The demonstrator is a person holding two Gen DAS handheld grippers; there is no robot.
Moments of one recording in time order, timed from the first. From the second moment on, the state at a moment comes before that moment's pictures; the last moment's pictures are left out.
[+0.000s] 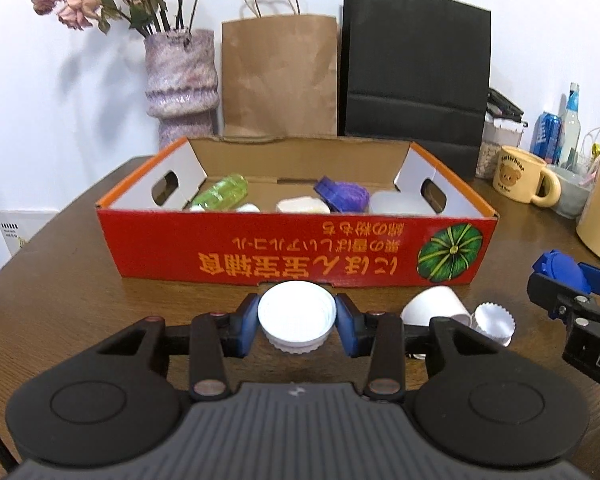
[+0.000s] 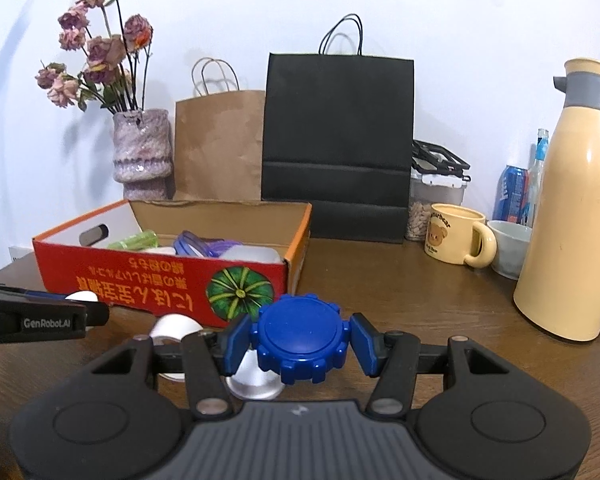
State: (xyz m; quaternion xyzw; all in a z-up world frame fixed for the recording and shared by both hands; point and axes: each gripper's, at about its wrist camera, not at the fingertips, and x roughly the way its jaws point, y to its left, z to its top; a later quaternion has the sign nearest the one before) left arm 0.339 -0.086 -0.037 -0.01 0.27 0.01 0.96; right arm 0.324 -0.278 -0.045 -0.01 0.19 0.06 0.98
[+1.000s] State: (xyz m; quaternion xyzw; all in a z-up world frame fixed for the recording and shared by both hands) left arm 0.341 -0.038 0.021 -0.02 0.20 0.03 0.98; right arm 0.337 -0.203 0.009 -0.01 0.14 0.12 0.98
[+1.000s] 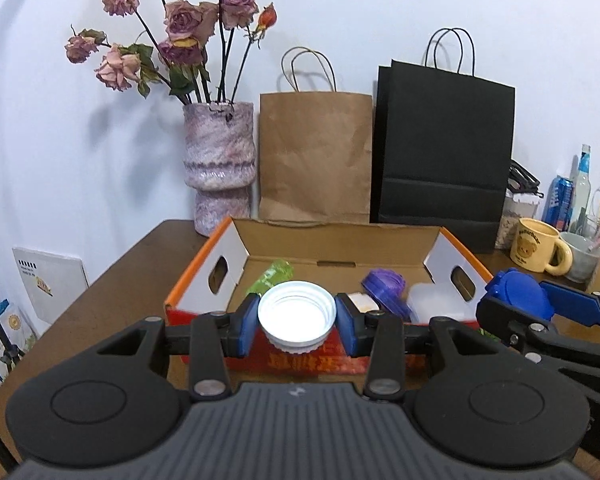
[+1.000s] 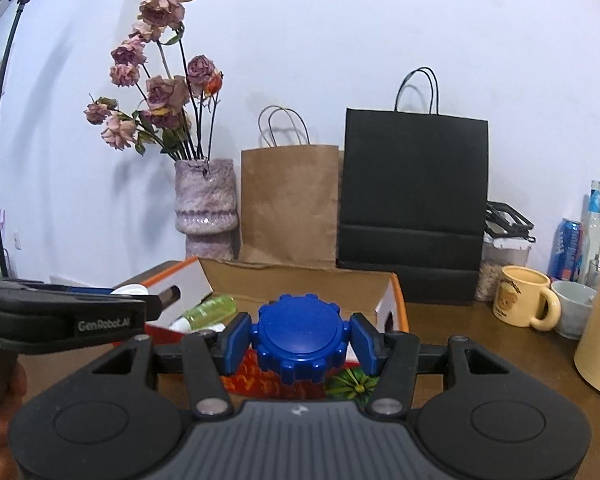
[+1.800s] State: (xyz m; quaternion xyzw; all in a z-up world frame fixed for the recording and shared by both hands) left arm 0.405 -0.014 0.024 -0.04 0.19 0.06 0.98; right arm 0.408 -0.179 0.008 0.01 0.15 0.11 0.98
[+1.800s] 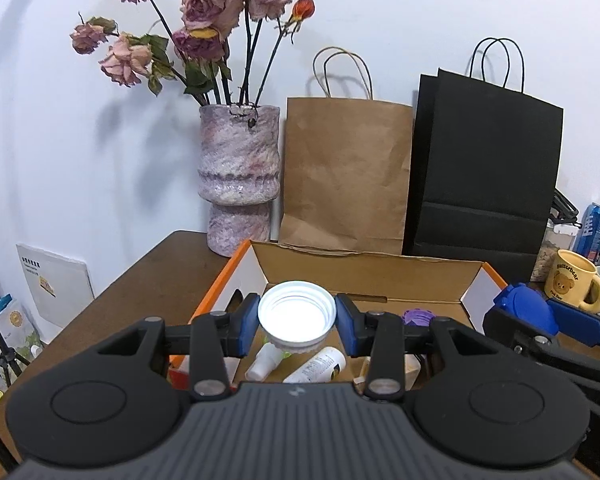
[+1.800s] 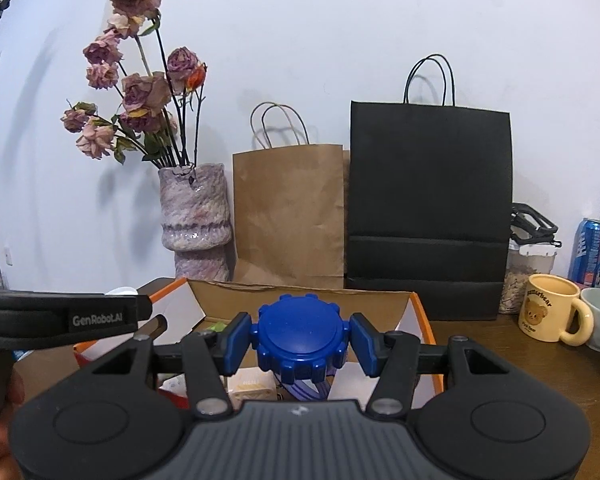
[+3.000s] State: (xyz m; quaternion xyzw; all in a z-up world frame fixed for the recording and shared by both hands) left arm 0.491 -0.016 0.005 0.00 0.21 0.07 0.97; right arm 0.501 -0.179 -0.009 -0.02 0.19 0.11 0.97
